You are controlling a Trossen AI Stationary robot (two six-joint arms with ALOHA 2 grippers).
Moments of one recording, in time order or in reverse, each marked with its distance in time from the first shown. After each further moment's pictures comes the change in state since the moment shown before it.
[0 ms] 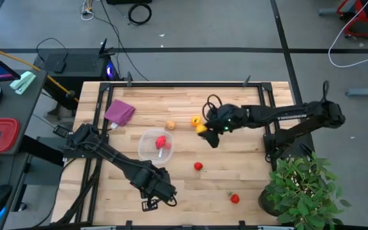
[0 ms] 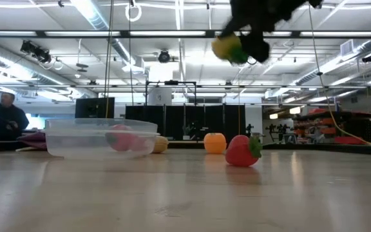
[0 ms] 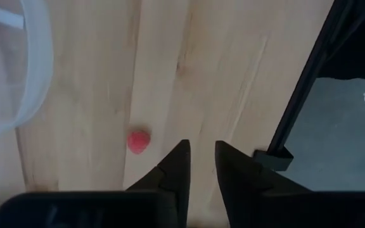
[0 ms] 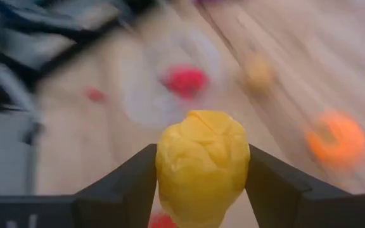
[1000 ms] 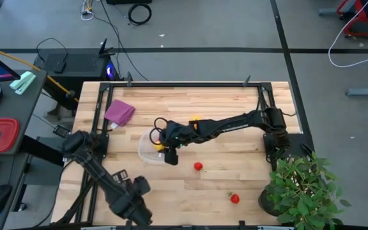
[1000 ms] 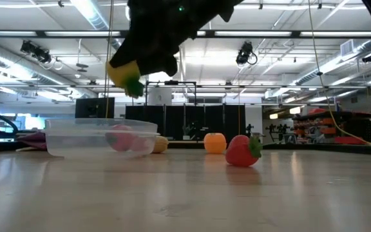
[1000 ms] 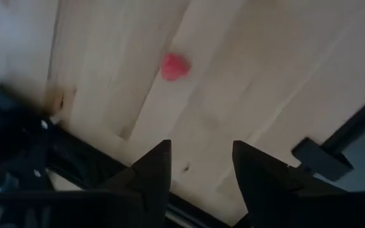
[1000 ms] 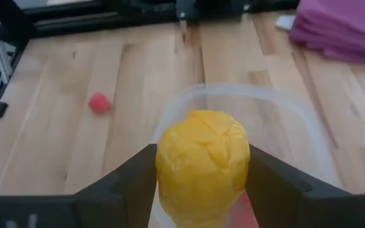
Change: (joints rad) left arm -0.235 0.001 -0.079 -0.151 -0.129 -0.530; right arm 0.090 0.728 0.617 0.026 0.013 -0.319
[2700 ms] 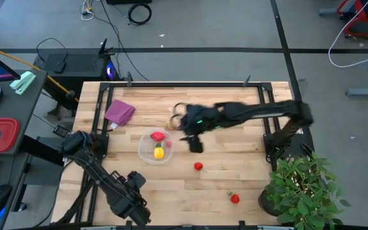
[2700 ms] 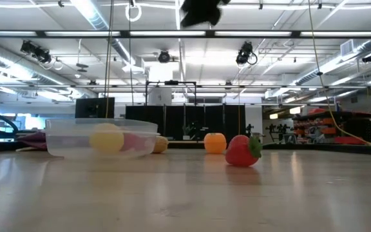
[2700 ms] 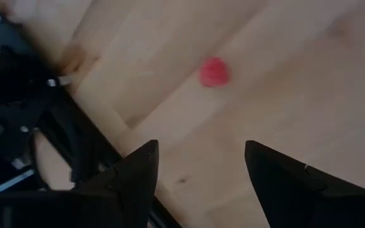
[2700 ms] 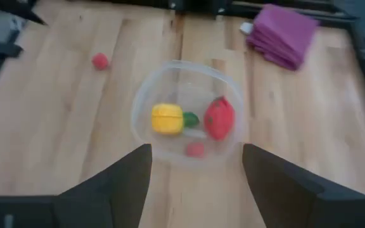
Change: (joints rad) left arm -0.001 -0.002 -0.107 0.002 -0.020 -0.325; right arm -0.022 -0.383 -0.006 -0.443 0.027 -0.194
